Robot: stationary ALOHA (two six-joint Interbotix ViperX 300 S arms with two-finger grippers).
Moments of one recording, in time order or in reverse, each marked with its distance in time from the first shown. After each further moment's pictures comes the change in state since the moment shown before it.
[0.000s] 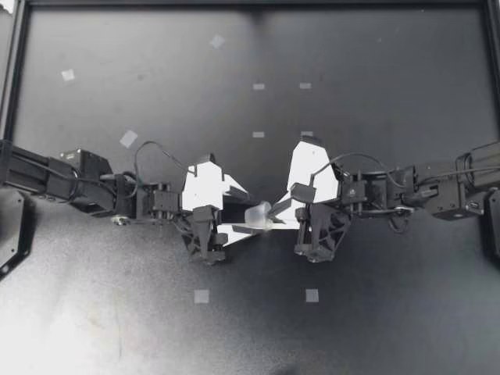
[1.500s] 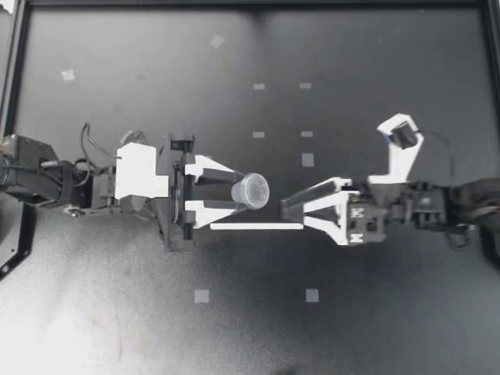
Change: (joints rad) left arm 0.003 -0.282 0.143 0.005 -0.278 0.107; right arm 0.078 -0.097 0.253 0.071 -0.851 0.838
